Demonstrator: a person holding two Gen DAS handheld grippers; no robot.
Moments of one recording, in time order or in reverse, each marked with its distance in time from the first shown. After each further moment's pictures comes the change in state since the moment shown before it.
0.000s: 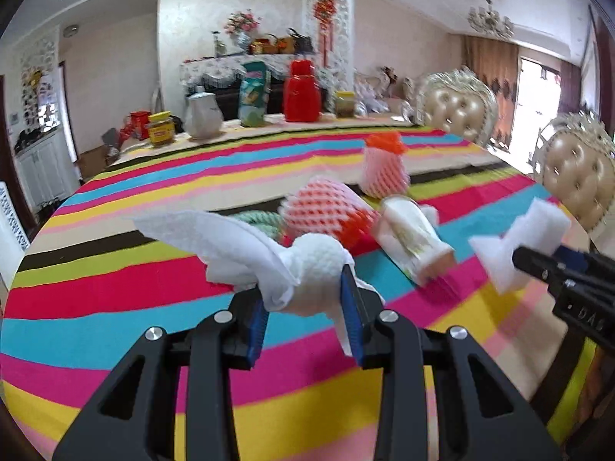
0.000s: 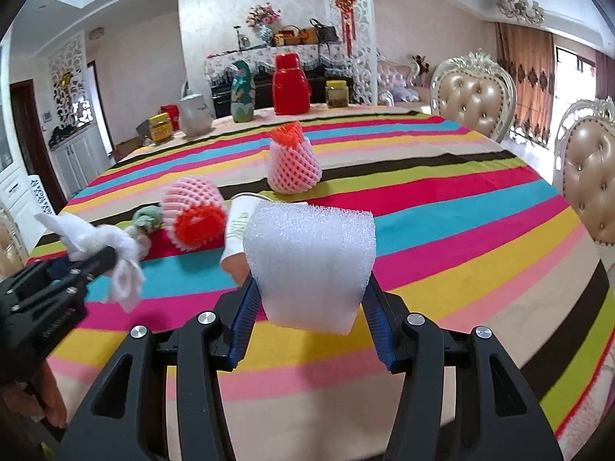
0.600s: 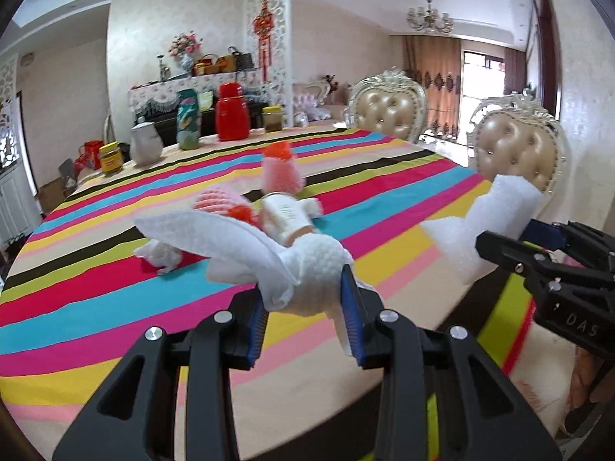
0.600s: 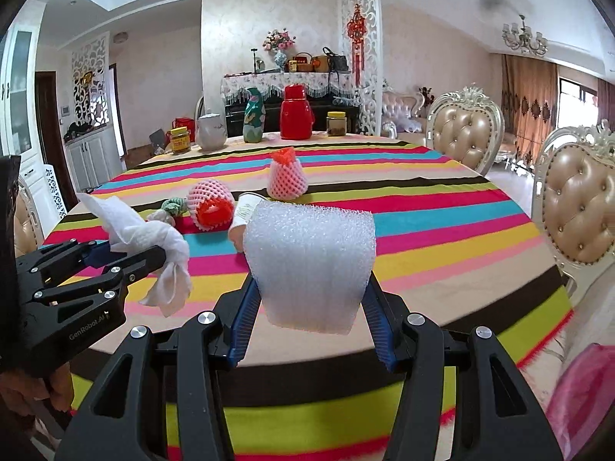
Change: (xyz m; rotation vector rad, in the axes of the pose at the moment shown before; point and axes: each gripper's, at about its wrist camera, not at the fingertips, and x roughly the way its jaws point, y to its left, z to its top) left arm -0.080 -0.086 -0.030 0.114 -0.067 -0.169; right arm -0.107 -0.039 -0.042 -0.063 -0.102 0.003
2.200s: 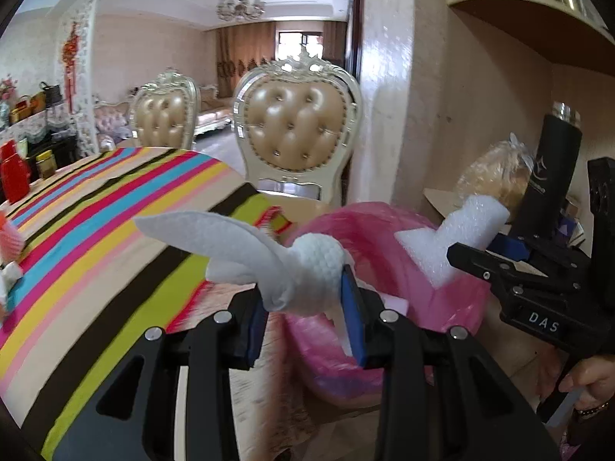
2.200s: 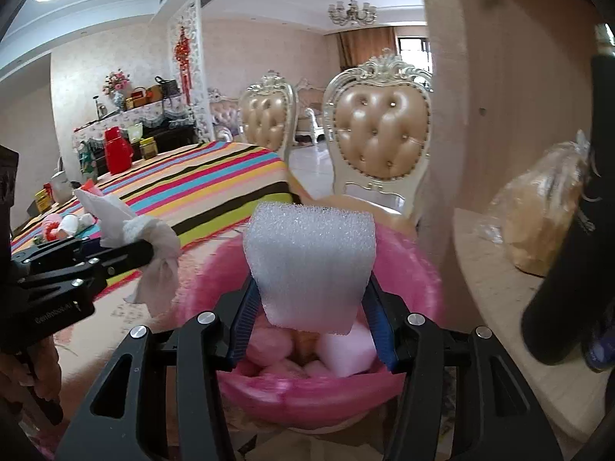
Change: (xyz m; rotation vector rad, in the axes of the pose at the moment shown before) left arm -0.014 -0.324 -0.023 0.317 0.028 -0.634; right arm -0.210 -0.248 -0.150 0.346 -0.029 -0.486
